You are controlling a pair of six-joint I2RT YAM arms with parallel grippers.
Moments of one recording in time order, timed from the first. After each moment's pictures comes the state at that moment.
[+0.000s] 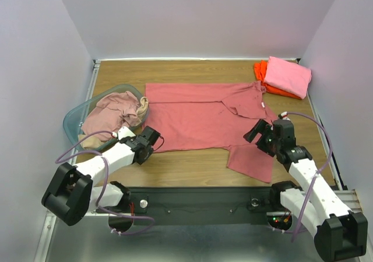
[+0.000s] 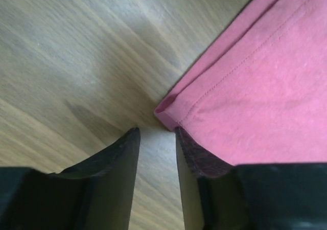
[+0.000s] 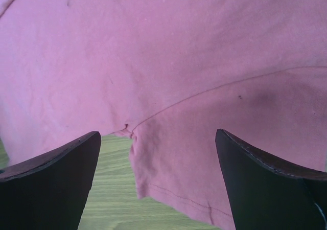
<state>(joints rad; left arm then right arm) -0.59 1.17 0.53 -0.63 -0.52 -1.39 0.16 0.81 0.47 -0.42 -0.03 0.72</state>
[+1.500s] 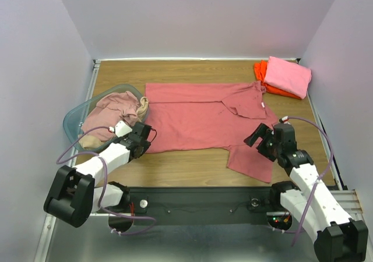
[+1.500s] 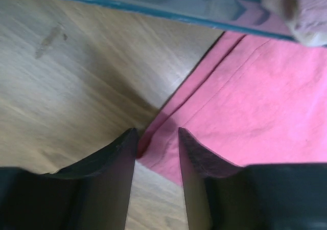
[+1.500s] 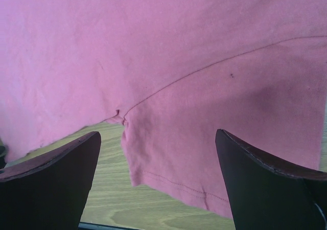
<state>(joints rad) -0.44 1.15 0.48 -0.42 -0.45 -1.20 0.16 0.73 0.44 -0.49 -0.05 0.74</state>
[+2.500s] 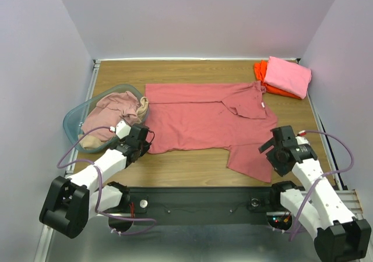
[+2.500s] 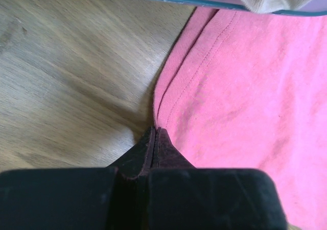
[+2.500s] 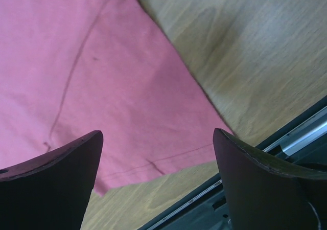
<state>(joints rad) -0.44 1.06 0.43 -0.33 -0.37 -1.13 0.16 0.75 0.58 -0.99 0.29 1.10</state>
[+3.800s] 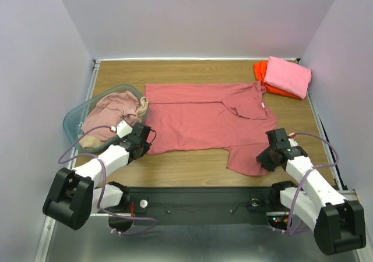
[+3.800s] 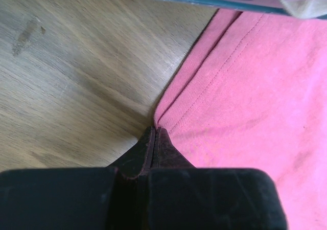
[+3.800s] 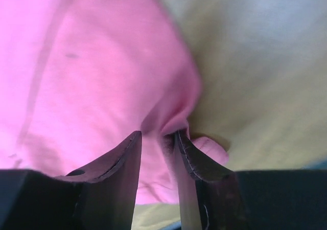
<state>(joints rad) -0.44 1.14 0.46 -0.37 -0.40 -1.14 0.16 0.88 0.41 -0.75 0.18 1.06</state>
